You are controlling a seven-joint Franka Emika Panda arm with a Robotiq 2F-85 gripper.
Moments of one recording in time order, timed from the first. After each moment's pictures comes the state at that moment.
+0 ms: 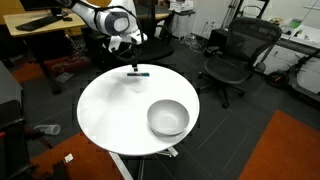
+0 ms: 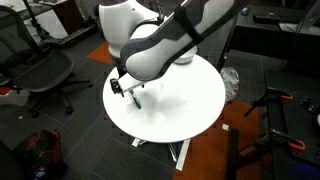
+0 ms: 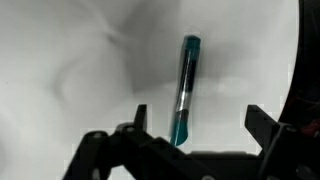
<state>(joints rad) 0.21 0.88 -0.05 -1.43 -0.03 2.43 0.77</state>
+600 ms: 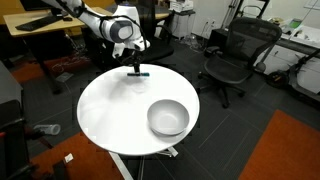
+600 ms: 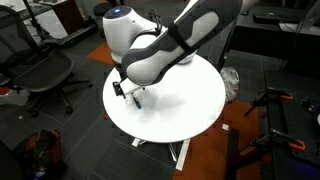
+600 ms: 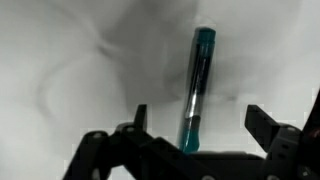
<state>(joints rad) 0.19 0.96 -0.05 -1.36 -0.03 2.43 0.77</state>
